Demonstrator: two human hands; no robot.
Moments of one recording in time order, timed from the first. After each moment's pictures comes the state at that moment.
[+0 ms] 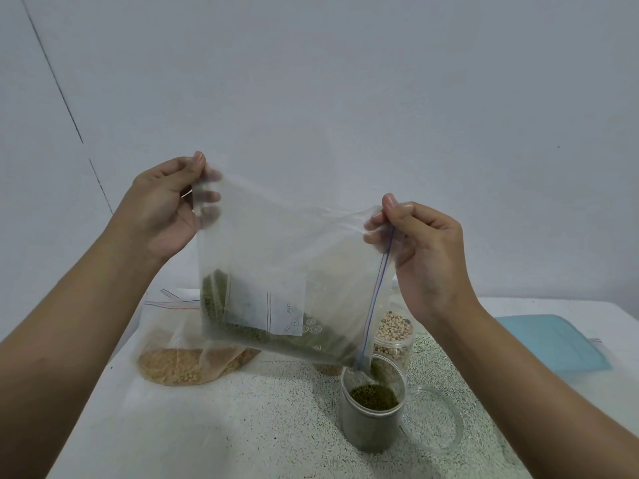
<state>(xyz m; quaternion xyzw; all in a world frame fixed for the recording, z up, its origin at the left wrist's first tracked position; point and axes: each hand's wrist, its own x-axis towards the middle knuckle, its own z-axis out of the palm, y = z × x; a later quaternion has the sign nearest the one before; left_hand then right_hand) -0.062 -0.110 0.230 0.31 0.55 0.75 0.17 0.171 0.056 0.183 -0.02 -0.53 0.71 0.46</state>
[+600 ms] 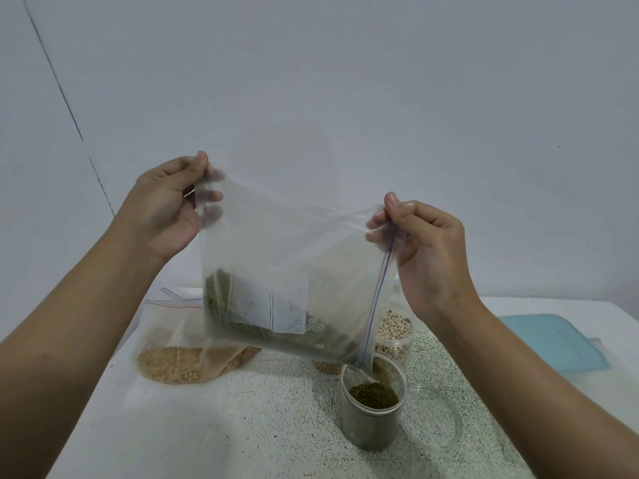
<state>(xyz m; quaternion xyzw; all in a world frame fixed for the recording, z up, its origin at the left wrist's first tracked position) -0.062 -0.109 0.228 0.32 0.55 0.75 0.17 0.173 0.056 0.185 -0.03 -0.53 0.71 0.46</state>
